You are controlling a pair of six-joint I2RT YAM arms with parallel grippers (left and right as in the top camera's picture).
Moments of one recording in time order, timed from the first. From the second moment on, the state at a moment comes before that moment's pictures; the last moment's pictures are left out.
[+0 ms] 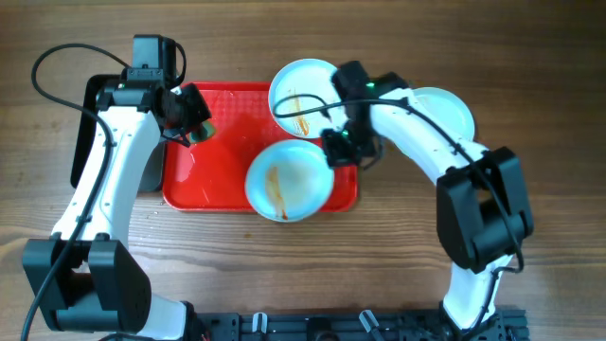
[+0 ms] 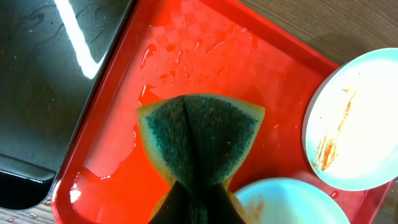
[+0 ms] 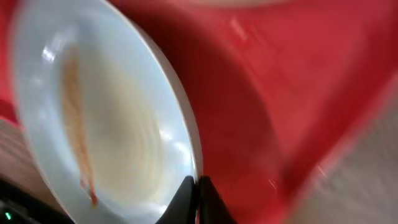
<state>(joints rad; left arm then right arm) -0.05 1.66 1.37 -0.90 0.03 -0.50 0.47 2.02 1.52 -1.00 -0.35 0.22</state>
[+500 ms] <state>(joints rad) -0.05 1.66 1.37 -0.89 0.03 -0.50 0.67 2.09 1.57 -0.61 -0.20 0.46</state>
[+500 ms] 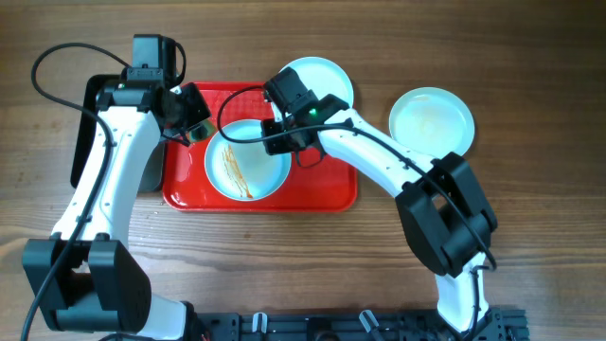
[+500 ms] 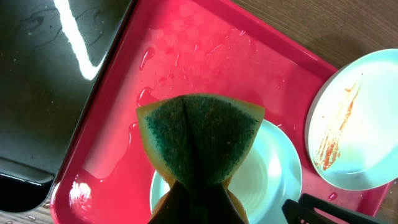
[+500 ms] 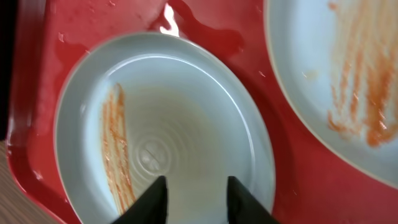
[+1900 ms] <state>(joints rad) -0.05 1.81 1.37 -0.86 -0.01 -0.55 0.71 2.25 1.62 -0.39 -0.11 0.68</state>
